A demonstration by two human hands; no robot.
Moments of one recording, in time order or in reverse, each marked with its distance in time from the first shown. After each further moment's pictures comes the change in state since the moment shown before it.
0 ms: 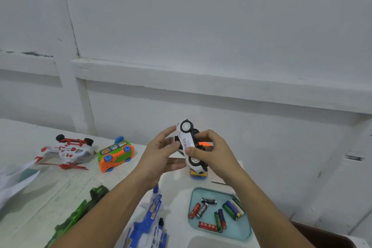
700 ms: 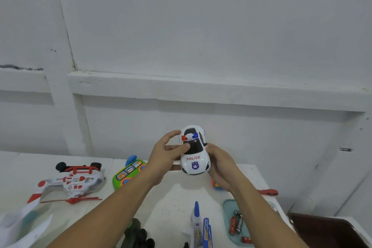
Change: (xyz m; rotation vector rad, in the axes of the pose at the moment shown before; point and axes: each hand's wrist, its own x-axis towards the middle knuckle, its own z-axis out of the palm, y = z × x) left_hand 0.081 0.022 -0.105 0.172 -0.123 -0.034; right_hand 0.067 0.021 0.091 0.589 0.118 0.225
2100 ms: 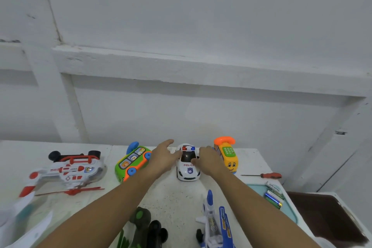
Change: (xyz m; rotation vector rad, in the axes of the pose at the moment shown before) left_hand 0.049 -0.077 -0.043 0.566 0.050 -0.187; right_hand 0.061 0.068 0.020 -1.593 0.139 0.179
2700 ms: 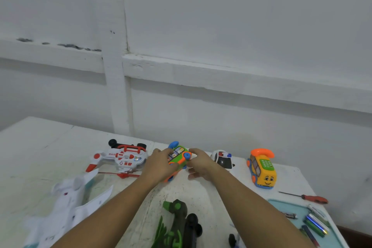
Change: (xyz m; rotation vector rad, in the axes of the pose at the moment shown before) left_hand -0.046 -0.056 -0.092 0.513 0.162 0.003; right_hand -0.015 -0.116 0.024 0.872 -0.409 0.020
